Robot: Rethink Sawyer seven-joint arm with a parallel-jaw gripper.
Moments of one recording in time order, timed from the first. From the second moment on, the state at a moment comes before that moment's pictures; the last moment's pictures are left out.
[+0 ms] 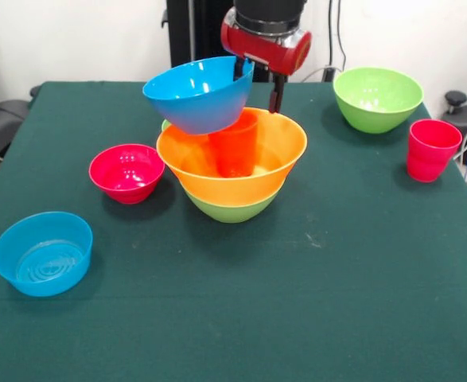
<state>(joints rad) -0.22 -0.73 -0.01 1.72 -0.07 0.64 2.17</state>
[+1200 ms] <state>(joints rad) -0.21 -0.88 -0.02 1.78 -0.02 0.65 2.17</state>
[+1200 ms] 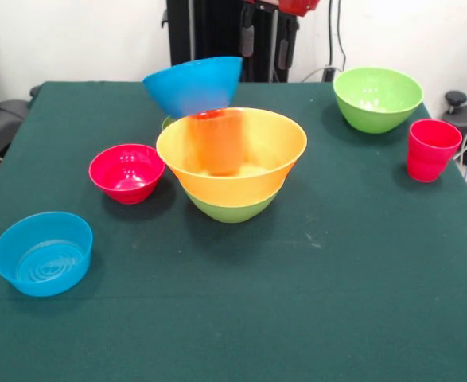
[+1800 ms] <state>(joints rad) -0.21 -0.88 -0.02 1.78 -0.02 0.65 2.17</state>
